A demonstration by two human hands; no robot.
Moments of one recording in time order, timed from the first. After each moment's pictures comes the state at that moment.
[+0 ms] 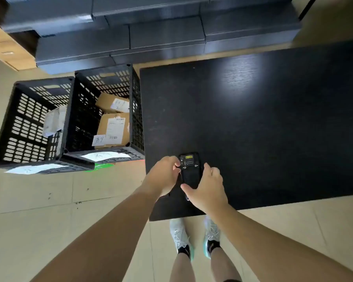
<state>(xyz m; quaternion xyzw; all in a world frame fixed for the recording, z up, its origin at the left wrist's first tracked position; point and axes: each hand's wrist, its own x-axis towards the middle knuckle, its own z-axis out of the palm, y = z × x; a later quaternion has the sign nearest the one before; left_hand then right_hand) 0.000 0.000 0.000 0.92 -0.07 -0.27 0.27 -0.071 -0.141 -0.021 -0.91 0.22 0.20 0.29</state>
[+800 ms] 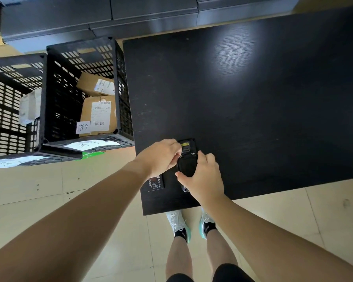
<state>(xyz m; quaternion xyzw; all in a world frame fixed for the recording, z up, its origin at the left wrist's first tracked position) 0.038 0.003 -0.027 0.88 -0.36 -0.23 0.19 -0.066 -0.137 -0.044 -0.94 0.21 0.13 0.24</state>
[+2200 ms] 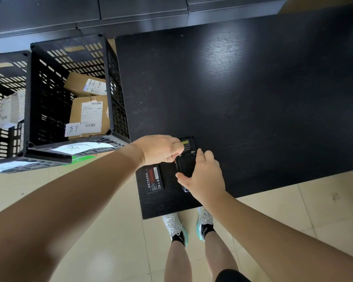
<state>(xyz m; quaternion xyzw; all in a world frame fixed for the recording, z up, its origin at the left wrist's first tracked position) 0.070 0.004 -0.037 0.80 -0.55 -0.20 0.07 -0.063 -0.135 -0.043 -0.95 0.18 0.16 0.18</state>
